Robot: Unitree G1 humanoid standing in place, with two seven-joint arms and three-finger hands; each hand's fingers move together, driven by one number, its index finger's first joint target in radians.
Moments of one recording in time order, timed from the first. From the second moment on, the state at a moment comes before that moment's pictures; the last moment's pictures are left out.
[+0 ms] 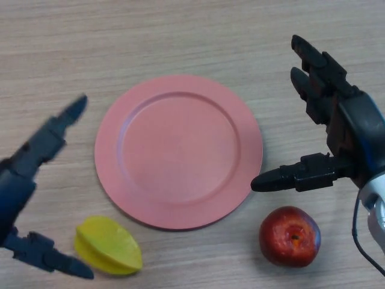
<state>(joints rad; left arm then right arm) 0.16 0.26 0.33 -0.43 0.22 -0.25 -0.56 -0.17 -0.22 0.04 -0.44 0.01 0.37 0.16</state>
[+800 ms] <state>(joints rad) 0.24 0.25 0.32 -0.24 0.47 -0.54 -0.66 -0.13 -0.22 0.04 -0.45 0.05 0.37 0.14</state>
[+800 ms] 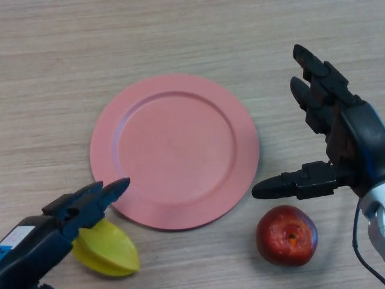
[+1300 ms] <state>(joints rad) 0.24 0.27 0.27 -0.14 0.54 -0.66 -0.64 -0.13 -0.22 0.03 -0.48 0.07 0.37 0.13</state>
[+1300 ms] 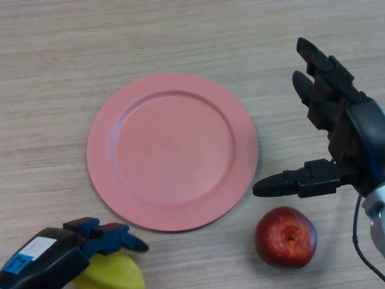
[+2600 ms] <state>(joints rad) -0.17 0.37 0.12 0.07 0.62 -0.61 -0.28 -0.15 -0.23 -0.01 -0.48 0.09 0.37 0.11</state>
